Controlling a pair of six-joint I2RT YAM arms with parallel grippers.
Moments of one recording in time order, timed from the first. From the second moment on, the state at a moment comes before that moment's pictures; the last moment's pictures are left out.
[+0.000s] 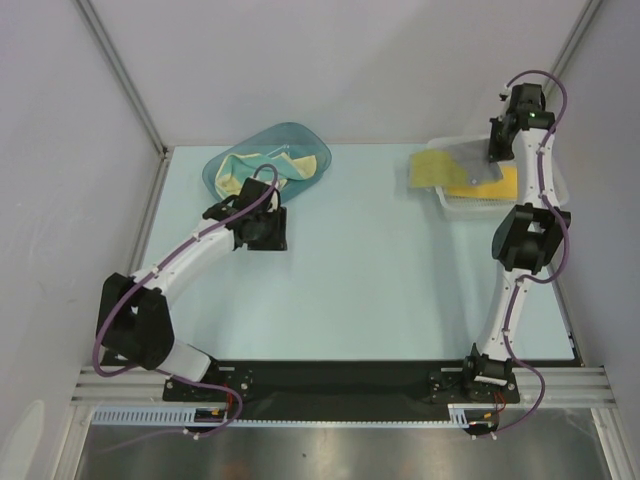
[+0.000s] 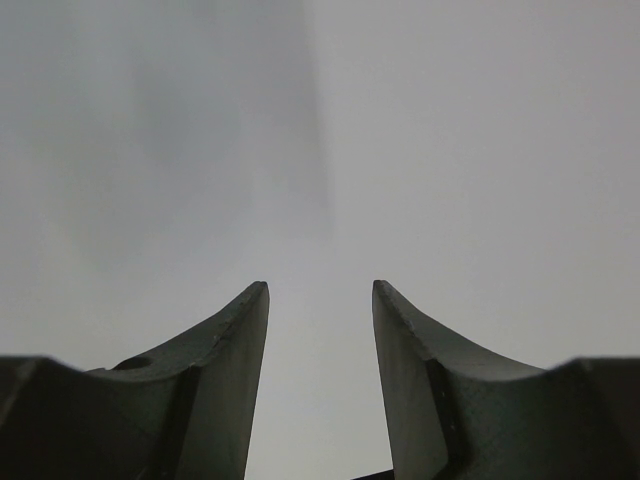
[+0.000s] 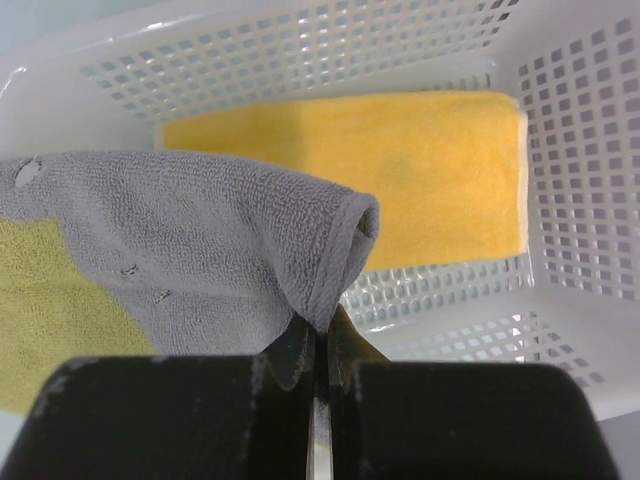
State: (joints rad) left arm -0.44 1.48 1.14 -0.66 -0.02 -0.36; right arm -0.18 2.30 2.43 -1.00 0.03 -0.06
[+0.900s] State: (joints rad) left arm -0.44 1.51 1.15 -0.66 0.03 -0.35; right arm -0.27 2.37 2.43 -0.88 0.03 -0.12
